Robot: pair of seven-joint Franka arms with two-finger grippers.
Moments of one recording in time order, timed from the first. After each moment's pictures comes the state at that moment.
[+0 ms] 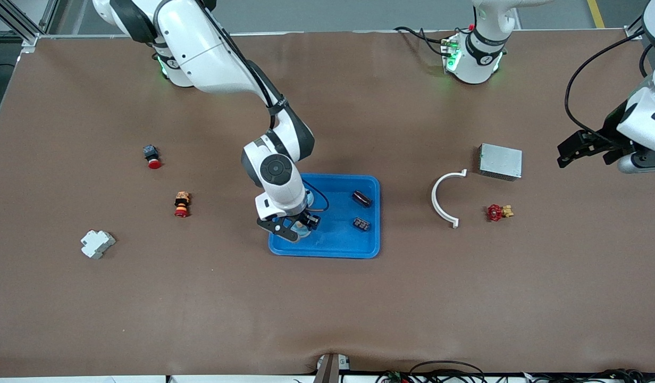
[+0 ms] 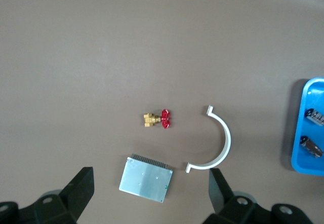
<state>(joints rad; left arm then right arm) 0.07 -0.03 -0.11 -1.71 0.02 1.78 -0.10 0.70 0.81 -0.09 -1.50 0.09 2.42 1.04</state>
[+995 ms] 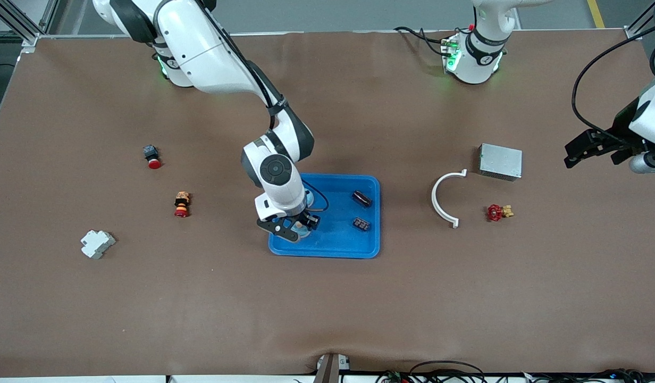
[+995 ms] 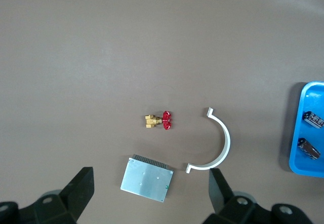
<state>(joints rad) 0.08 -0.01 -0.11 -1.68 0.02 1.75 -0.10 0.70 0.82 -0.09 -1.50 0.09 2.42 1.02</state>
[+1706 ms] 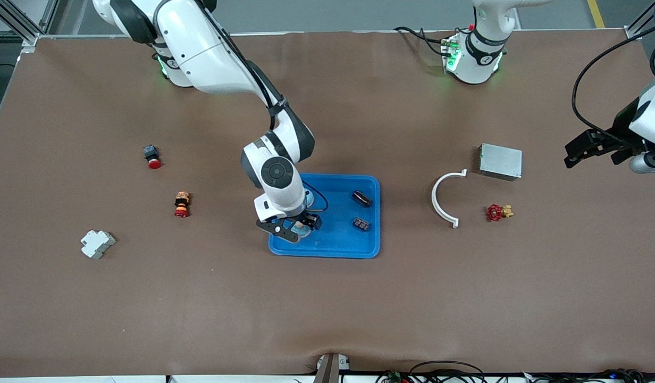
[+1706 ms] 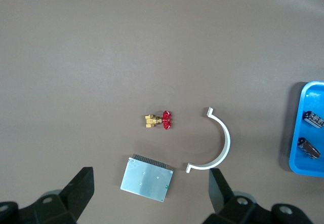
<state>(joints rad) 0.07 -0.01 -0.11 -1.68 0.02 1.75 -0.10 0.70 0.81 -0.10 -1.45 0.09 2.29 0.99</state>
